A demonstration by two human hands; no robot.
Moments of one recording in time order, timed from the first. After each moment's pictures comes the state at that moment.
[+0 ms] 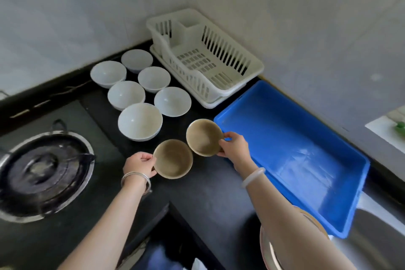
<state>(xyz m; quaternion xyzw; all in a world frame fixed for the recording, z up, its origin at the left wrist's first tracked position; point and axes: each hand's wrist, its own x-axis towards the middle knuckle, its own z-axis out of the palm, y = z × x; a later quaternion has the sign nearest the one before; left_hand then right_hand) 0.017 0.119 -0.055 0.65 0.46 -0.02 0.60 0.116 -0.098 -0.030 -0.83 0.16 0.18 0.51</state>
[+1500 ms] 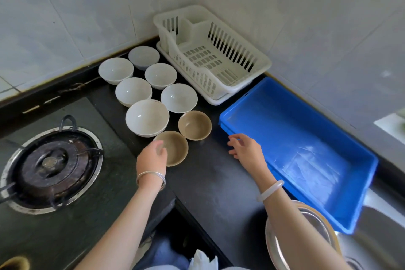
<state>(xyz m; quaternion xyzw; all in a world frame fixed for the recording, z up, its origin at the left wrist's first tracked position) 0.011 0.100 -0.032 0.83 0.36 0.02 0.43 0.090 -0.120 -0.015 -0.87 0.09 0.18 0.45</state>
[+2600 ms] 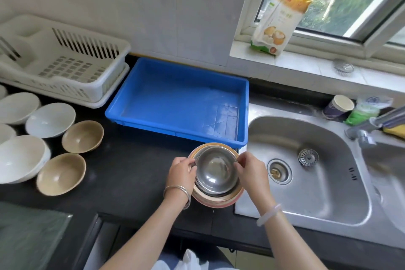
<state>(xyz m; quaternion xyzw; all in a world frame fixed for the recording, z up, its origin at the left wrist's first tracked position) -0.051 -0.157 -0.028 0.90 -0.04 -0.18 0.38 -0.110 -0.328 -0.021 -0.88 0.35 0.01 0.31</state>
